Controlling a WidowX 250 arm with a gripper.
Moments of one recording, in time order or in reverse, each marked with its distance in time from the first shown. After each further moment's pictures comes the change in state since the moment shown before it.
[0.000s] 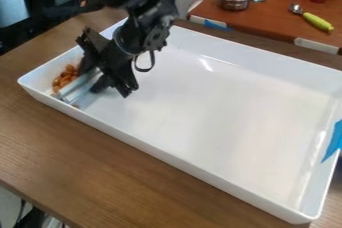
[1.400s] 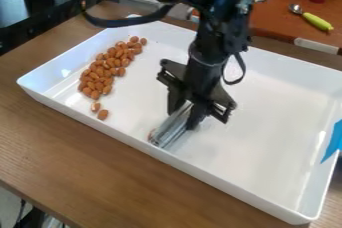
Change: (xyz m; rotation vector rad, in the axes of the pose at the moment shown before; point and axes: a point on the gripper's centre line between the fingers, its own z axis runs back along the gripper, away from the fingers) arm 0.002 -0.099 0.070 -0.366 -0.077 -0.057
